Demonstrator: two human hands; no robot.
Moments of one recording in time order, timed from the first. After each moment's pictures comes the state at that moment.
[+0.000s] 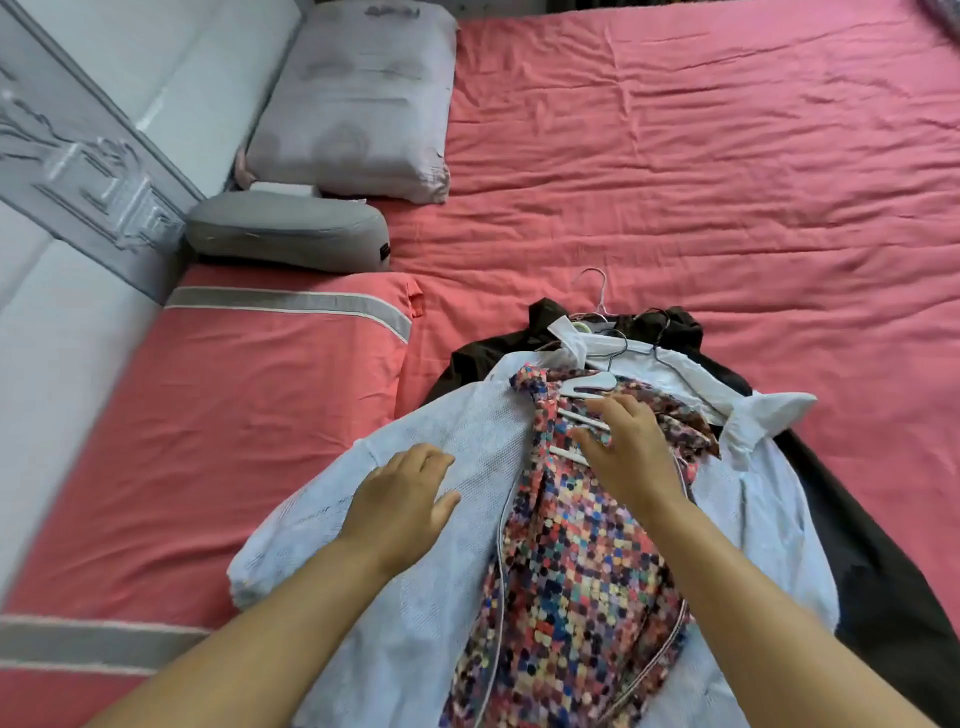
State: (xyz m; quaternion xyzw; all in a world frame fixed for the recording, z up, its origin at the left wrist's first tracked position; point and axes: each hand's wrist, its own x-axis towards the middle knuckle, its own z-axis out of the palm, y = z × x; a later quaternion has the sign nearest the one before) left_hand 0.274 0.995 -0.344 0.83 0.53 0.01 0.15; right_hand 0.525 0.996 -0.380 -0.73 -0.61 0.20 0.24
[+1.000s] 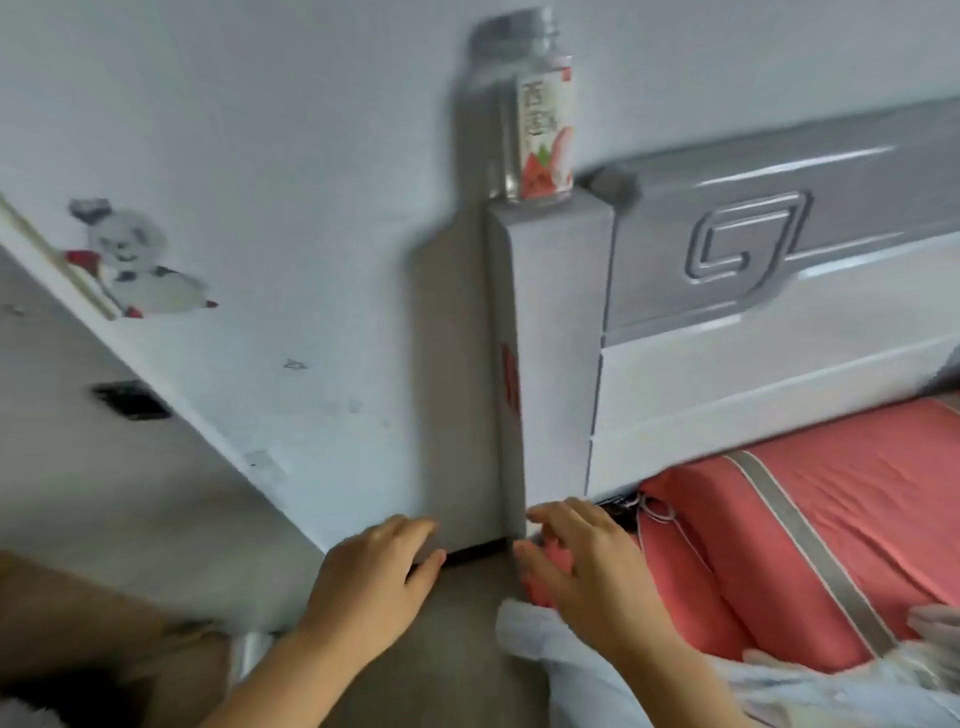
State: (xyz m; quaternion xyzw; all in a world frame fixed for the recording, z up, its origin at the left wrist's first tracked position) left_hand -0.155 0.363 -0.156 0.33 0.93 0.13 0.00; right_hand -0.055 0.552 -0.156 -0.12 -0.93 0.32 0.16
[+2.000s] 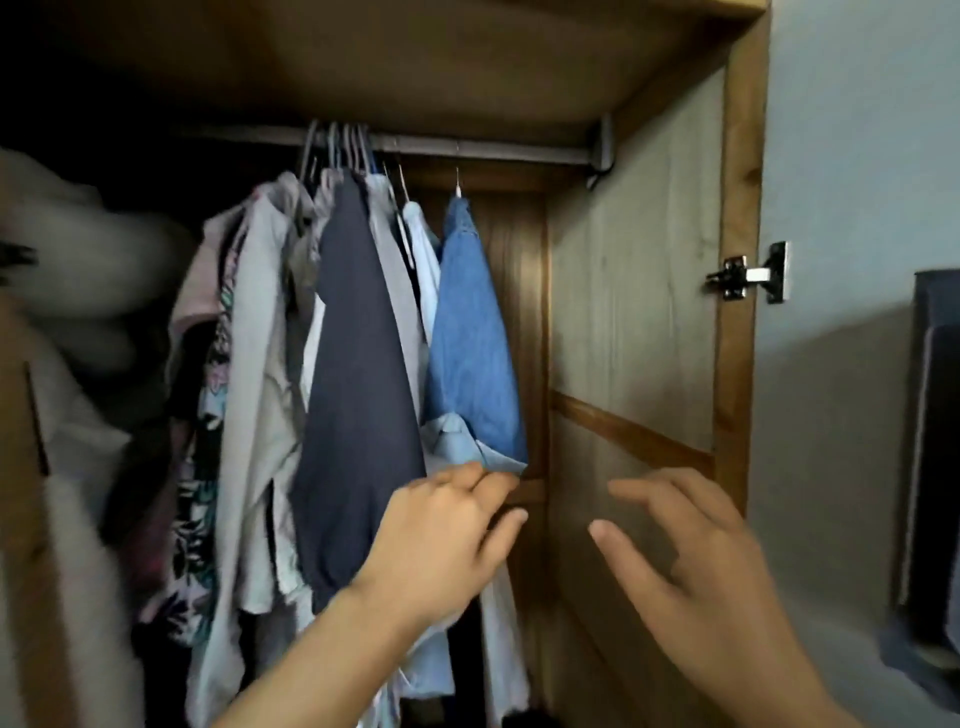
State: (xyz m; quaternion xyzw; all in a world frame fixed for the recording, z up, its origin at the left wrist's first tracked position) left_hand -0.082 -0.001 0.144 -0.22 0.86 -0.23 -0.41; right_hand -0.239 0.132 0.132 0.57 -0.62 0.47 0.27
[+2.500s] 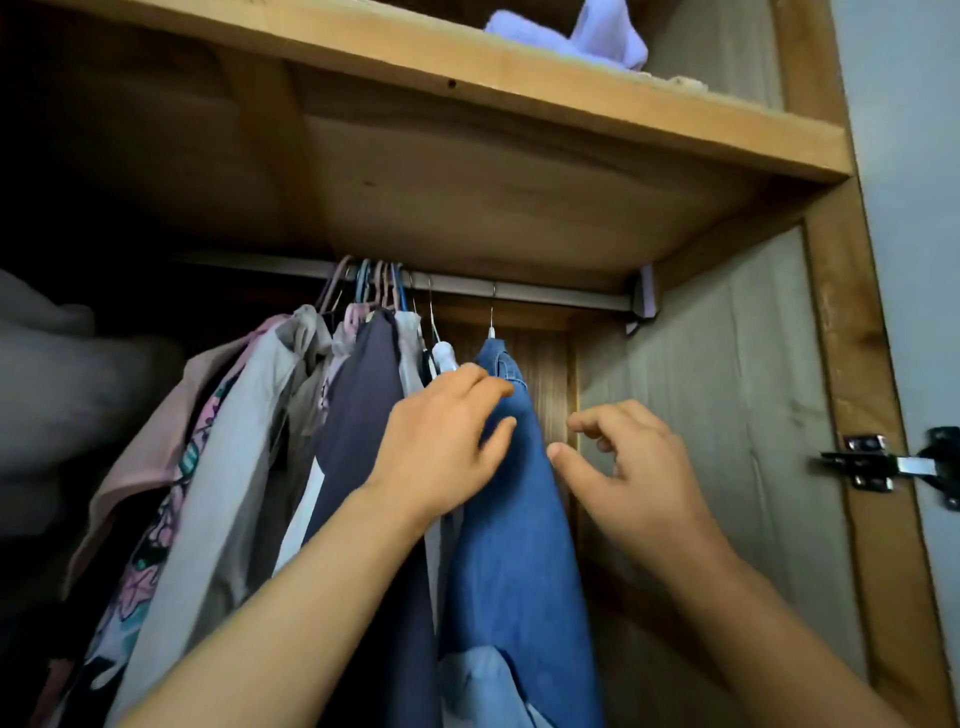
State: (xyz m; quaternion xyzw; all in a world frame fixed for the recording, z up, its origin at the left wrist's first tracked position) left_hand -0.112 -0.155 0.327 -0.18 0.76 -0.29 -0.56; right_hand -0.260 -0.059 0.303 0.59 -0.55 0.51 0.31
